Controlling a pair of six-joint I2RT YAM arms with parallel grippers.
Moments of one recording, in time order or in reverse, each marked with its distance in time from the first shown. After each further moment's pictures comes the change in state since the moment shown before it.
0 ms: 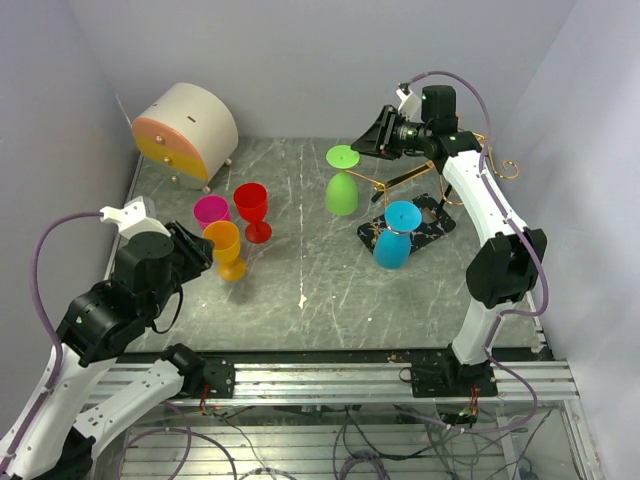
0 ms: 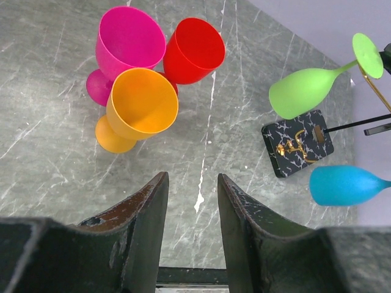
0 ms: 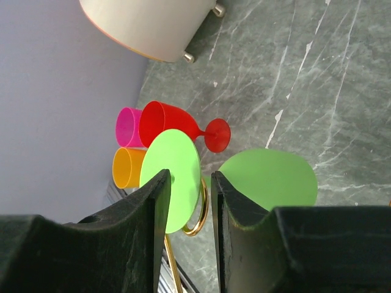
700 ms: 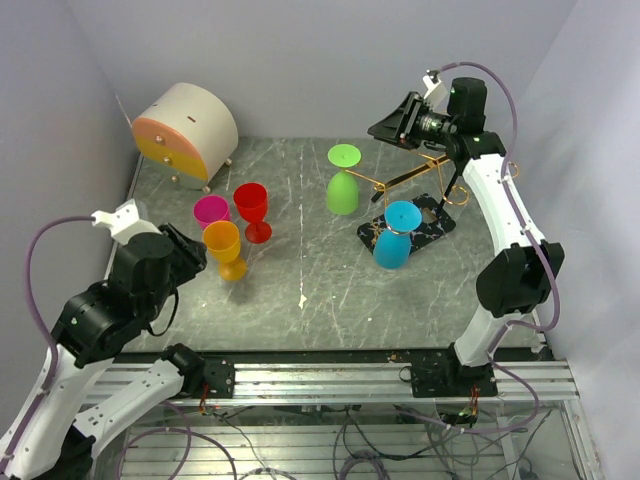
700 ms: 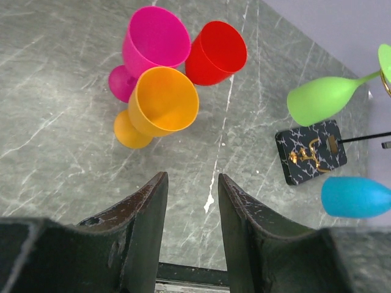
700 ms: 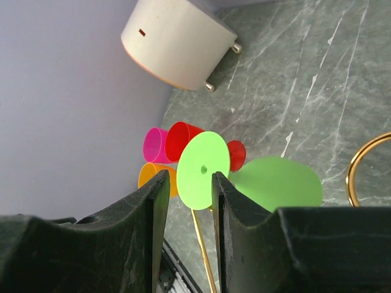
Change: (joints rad) left arm 0.000 -0.015 0.030 -0.109 -0.074 -0.064; right arm -0.085 -0.095 -0.040 0.098 -0.061 0.097
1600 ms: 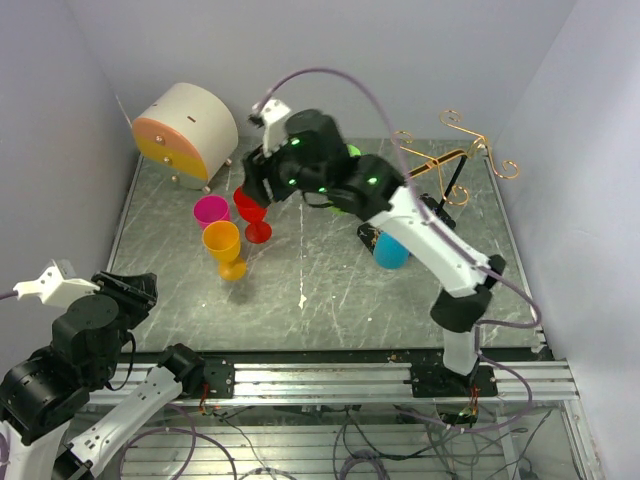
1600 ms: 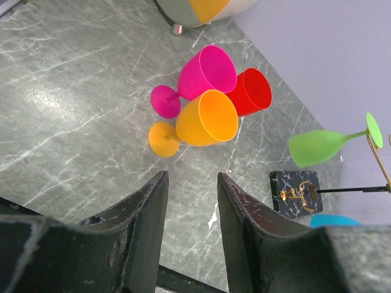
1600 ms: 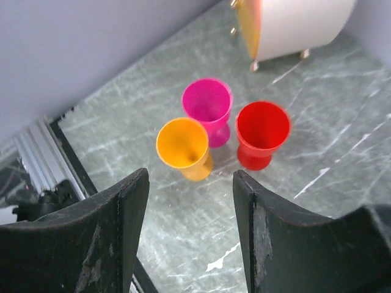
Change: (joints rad) left arm 0.000 -0.280 0.010 -0.227 -0.164 -0.177; right arm 0.866 0.199 0.569 -0.447 0.748 -0.514
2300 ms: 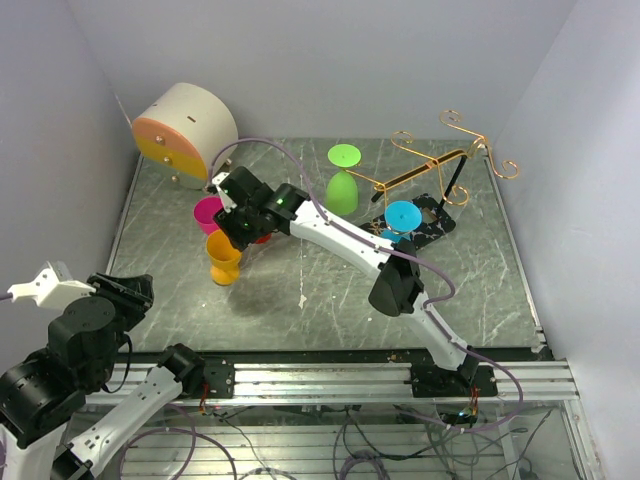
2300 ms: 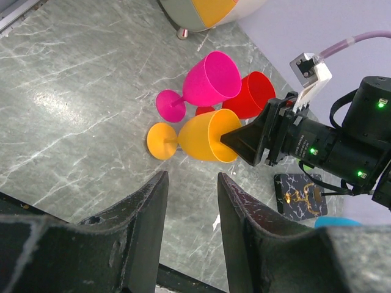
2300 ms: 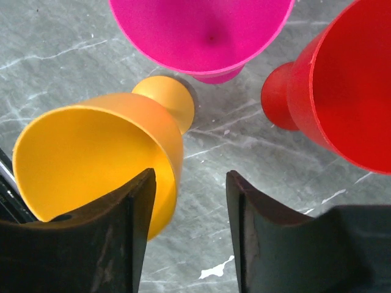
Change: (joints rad) left arm 0.000 0.002 0.025 -0.027 -0.016 0.005; right arm 0.013 0.423 0.068 -0.071 -0.029 -0.008
